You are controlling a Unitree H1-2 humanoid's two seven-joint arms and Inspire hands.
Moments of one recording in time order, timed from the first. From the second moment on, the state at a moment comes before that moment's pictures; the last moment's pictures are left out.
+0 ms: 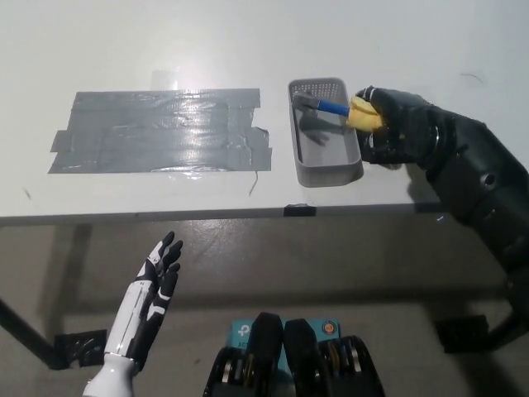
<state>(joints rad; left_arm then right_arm) 0.02 0.11 -0.07 -0.11 0.09 -0.09 -0.05 -1.16 -0.22 0.54 1.16 -0.52 0.12 0.15</state>
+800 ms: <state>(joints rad) -0.01 0.12 -0.06 -0.12 0.08 -0.08 -0.07 -1.25 -0.22 0.35 1.18 -0.51 -0.01 -0.08</state>
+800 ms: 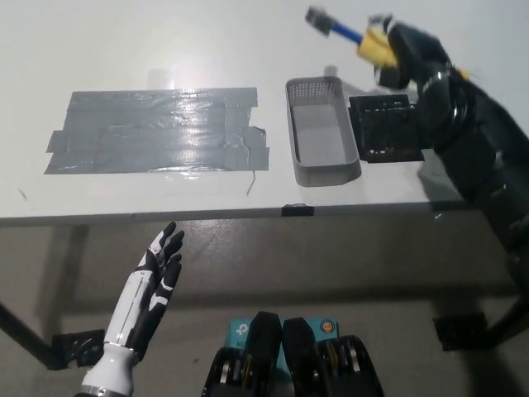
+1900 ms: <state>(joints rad) 0.00 0.12 -0.08 -0.14 0.10 -0.08 -0.07 -1.35 0.24 0.46 1.34 -0.56 -0.08 -0.16</state>
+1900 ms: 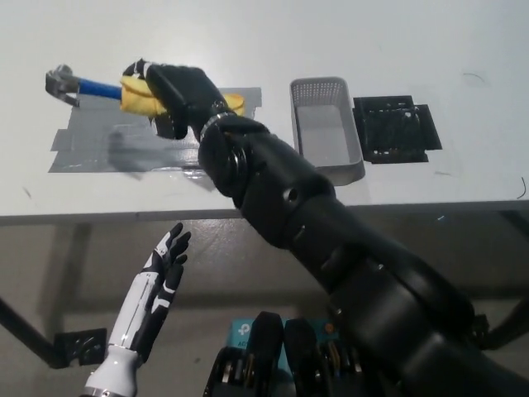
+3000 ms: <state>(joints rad) 0.00 0.13 -0.11 -0.15 0.11 -0.07 -0.10 -1.24 0.23 0.48 1.41 -0.56 -0.06 -0.13</state>
